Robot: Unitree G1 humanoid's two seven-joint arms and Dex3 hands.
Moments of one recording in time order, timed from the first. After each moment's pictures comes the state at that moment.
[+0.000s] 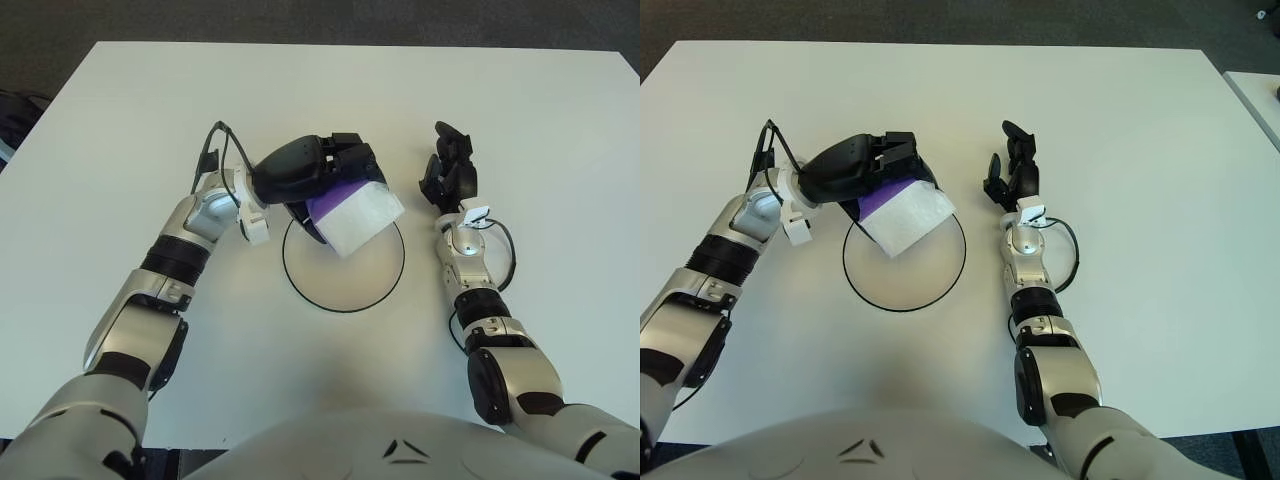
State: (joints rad) left arm -0.64 0.42 -0.28 0.37 0.36 -1.15 -0.27; right arm -0.47 -0.03 -0.09 0.75 -0.01 -0.63 -0.16
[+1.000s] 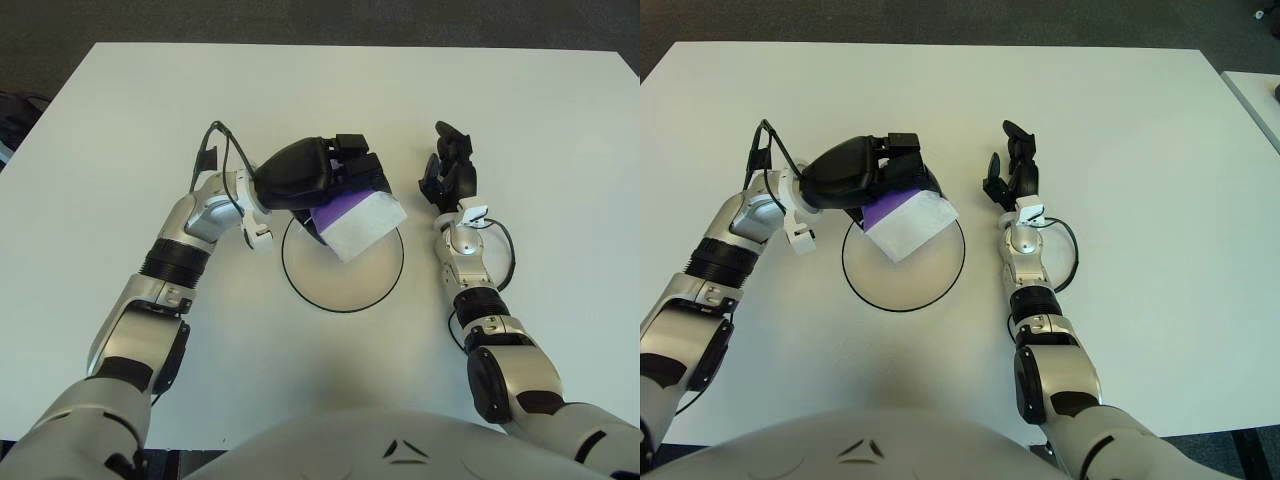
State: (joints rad) left arm -0.61 0.39 -0.20 0.29 0.57 -1.14 -0.17; right arm -0.48 -0.03 -0.09 0.77 -0.01 -0.63 -0.18
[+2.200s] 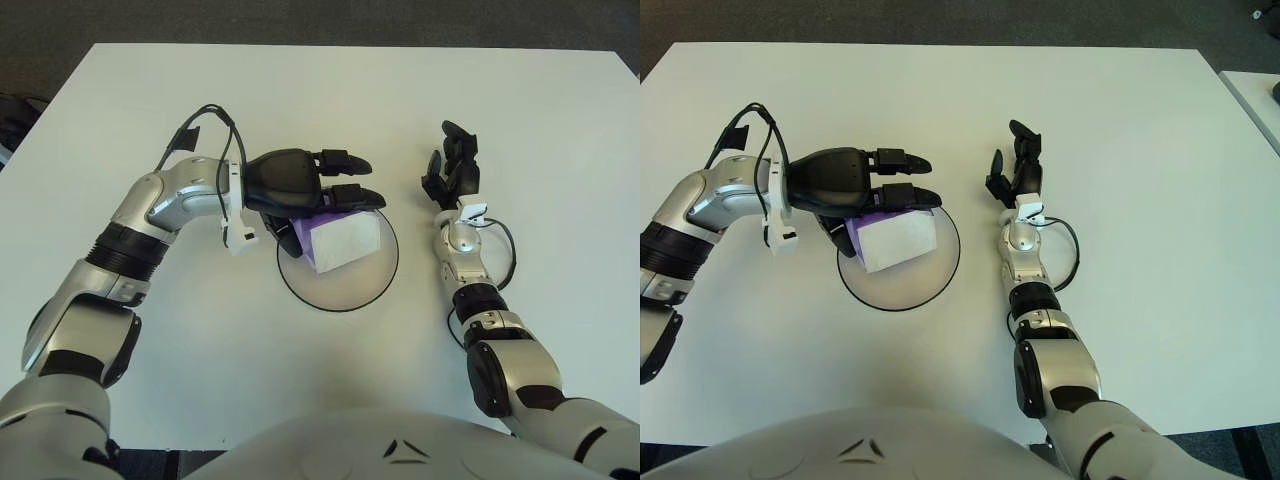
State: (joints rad) left arm -0.67 0.65 -0.36 0.16 0.54 -1.04 -0.48; right arm -0.50 -0.03 -0.08 0.81 -0.02 -0.65 -0.28
